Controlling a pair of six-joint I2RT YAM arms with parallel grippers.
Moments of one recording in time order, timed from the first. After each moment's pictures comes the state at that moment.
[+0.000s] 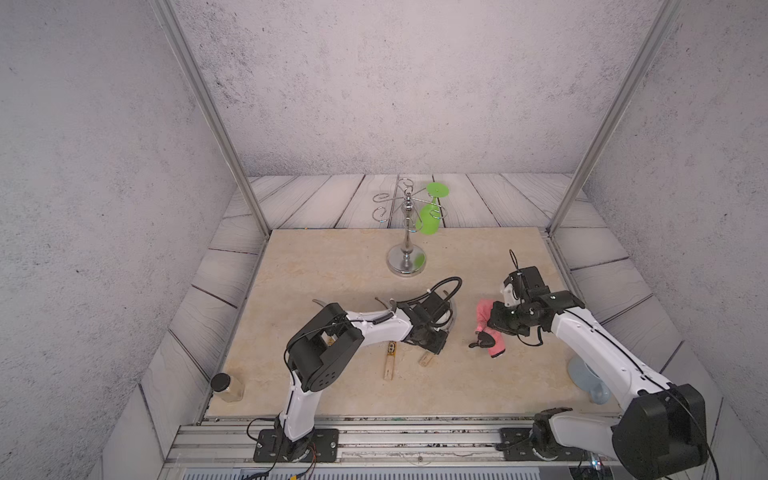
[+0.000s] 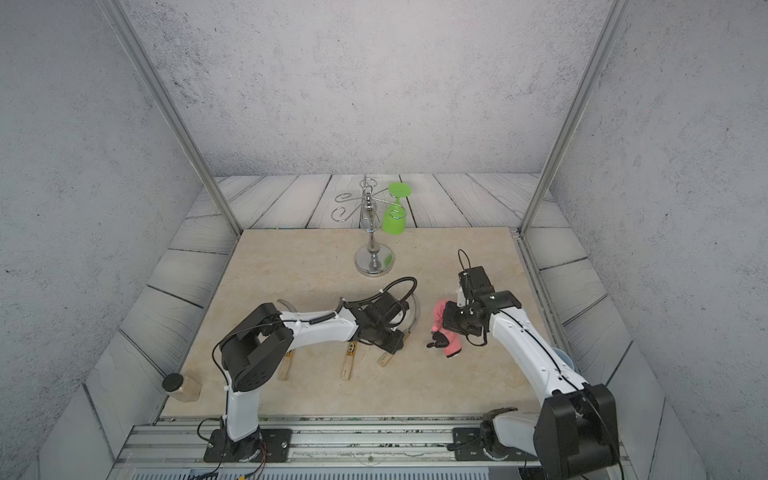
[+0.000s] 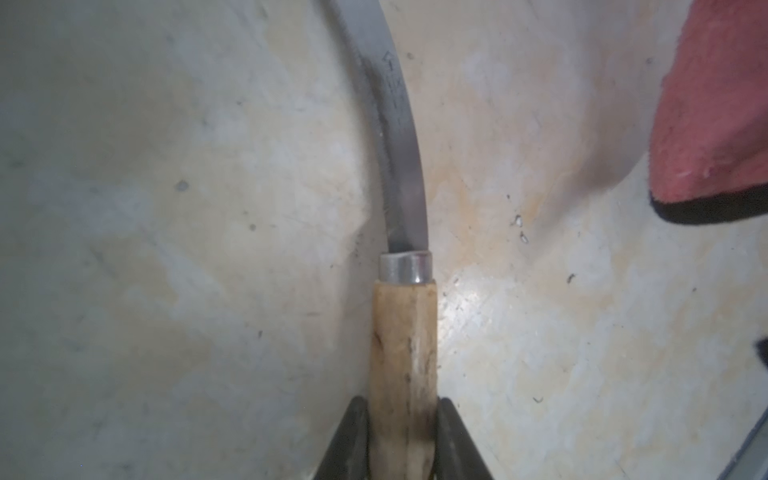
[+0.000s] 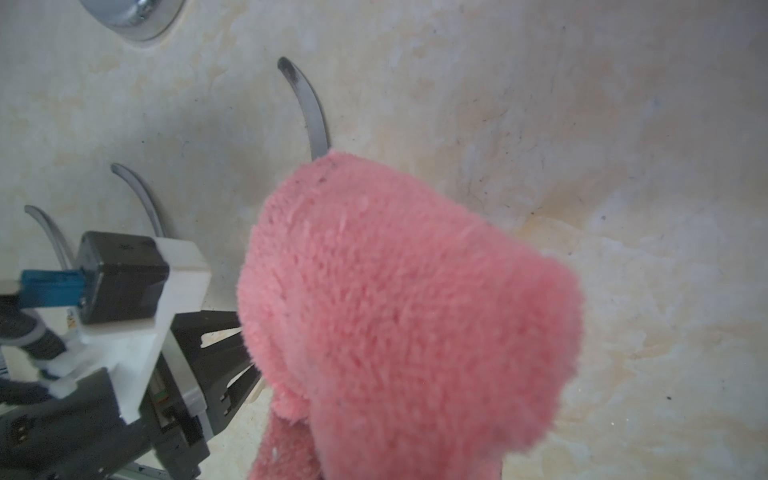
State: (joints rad) left arm -0.92 1.96 1.22 -0.36 0.19 -0.35; right arm 0.24 1.23 0.95 -0.86 -0.24 0.44
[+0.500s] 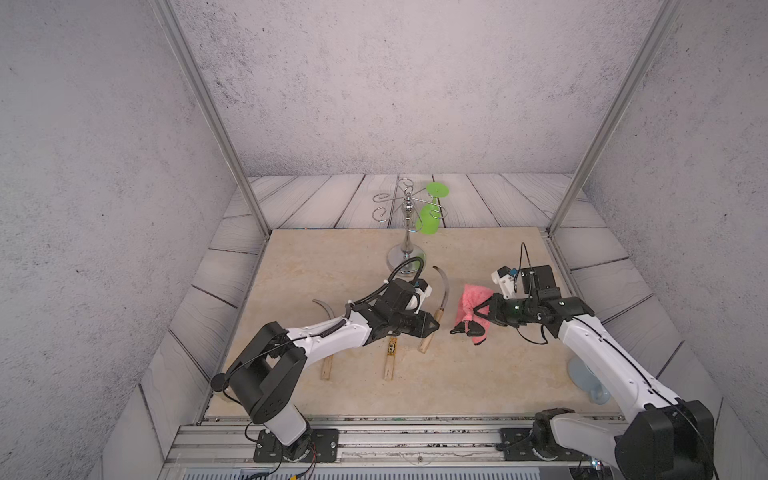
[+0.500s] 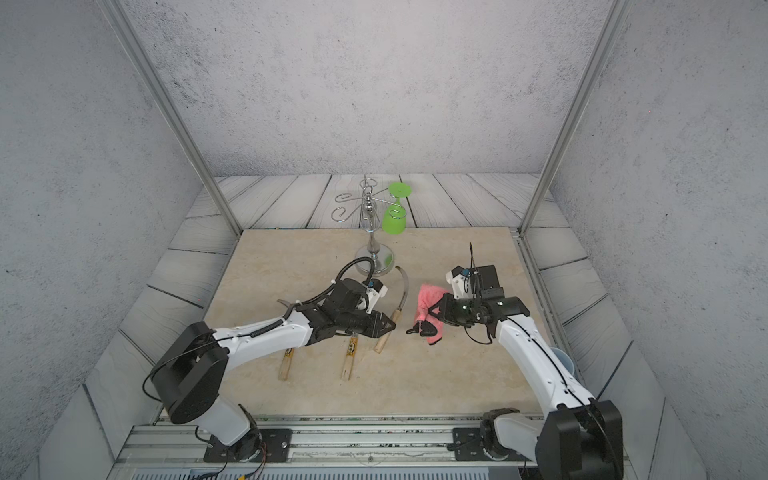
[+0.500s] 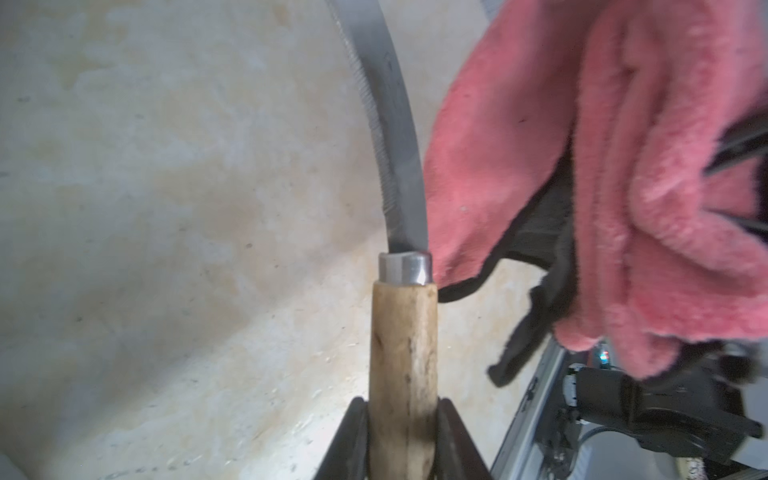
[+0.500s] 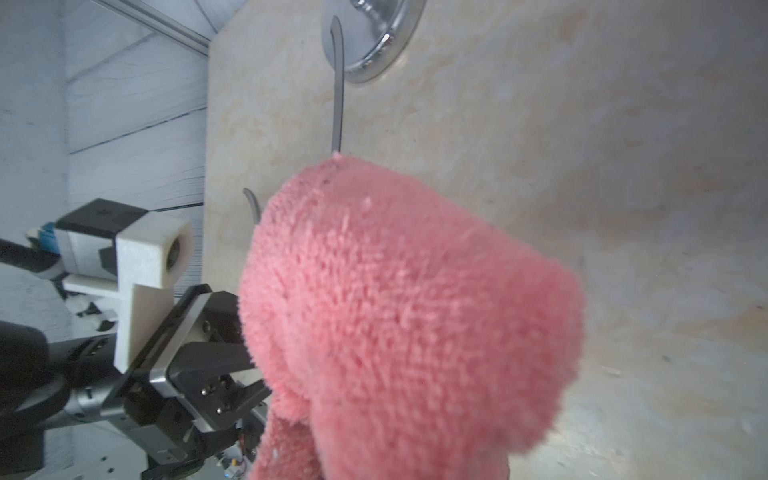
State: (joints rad) left arm -0.81 1.59 0.95 -0.04 0.40 -0.53; right arm 0.18 1.18 0.90 -0.63 -0.64 0.44
